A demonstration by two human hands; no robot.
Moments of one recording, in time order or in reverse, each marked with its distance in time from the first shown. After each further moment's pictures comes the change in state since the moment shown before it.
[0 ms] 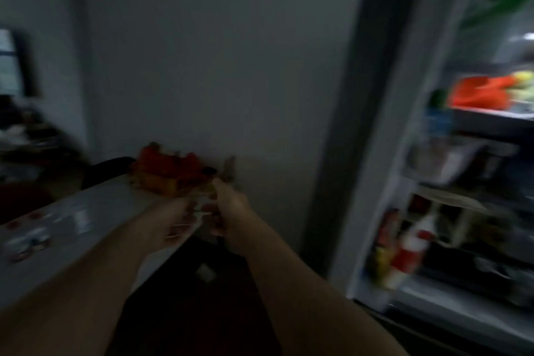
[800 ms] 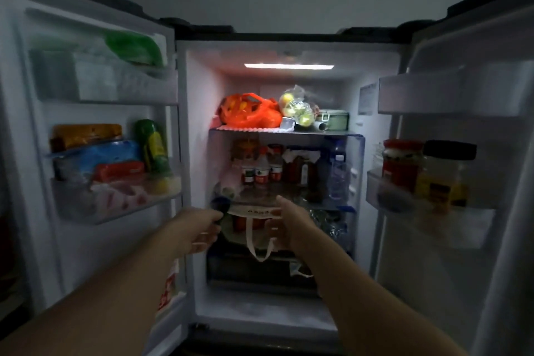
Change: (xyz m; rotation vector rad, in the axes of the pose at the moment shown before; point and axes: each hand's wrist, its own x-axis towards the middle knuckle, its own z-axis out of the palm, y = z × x) left_hand -0.093 0.084 0.569 0.232 -0.268 0.158; right_hand -0.190 -0.058 -0.627 0.111 0.505 -0.057
